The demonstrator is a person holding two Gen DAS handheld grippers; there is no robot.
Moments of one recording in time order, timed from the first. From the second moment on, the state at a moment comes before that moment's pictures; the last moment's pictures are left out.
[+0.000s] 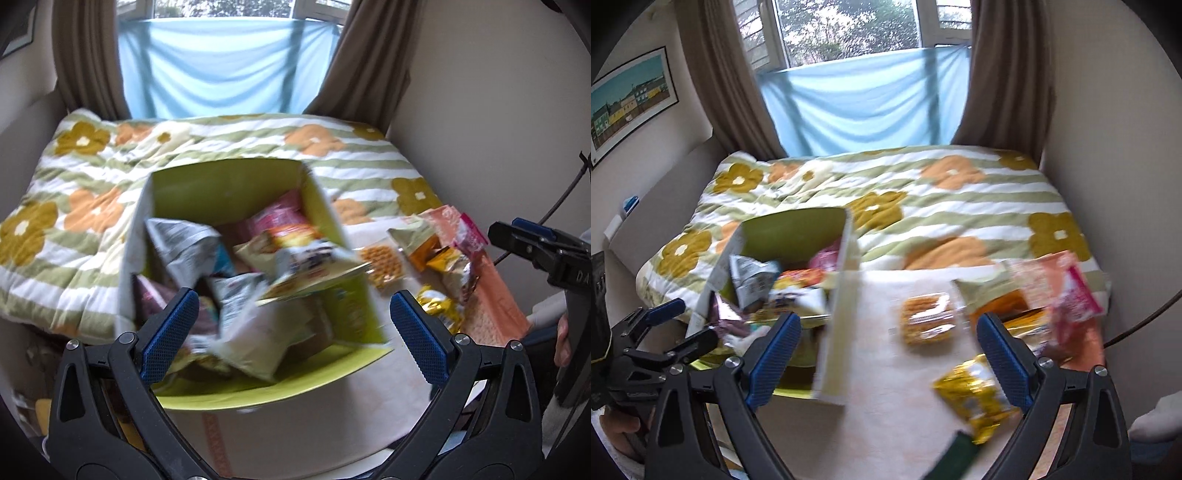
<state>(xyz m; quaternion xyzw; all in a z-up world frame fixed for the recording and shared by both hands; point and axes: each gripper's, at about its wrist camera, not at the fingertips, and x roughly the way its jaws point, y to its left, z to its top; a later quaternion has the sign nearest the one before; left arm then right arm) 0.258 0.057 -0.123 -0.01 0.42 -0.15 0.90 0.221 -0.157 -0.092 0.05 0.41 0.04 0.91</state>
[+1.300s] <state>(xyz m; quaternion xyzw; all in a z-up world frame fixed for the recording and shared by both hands) 0.270 -0.203 -0.311 -0.14 0.61 -0.02 0.78 0.290 -0.347 -0.249 0.06 0.58 0.17 0.80</state>
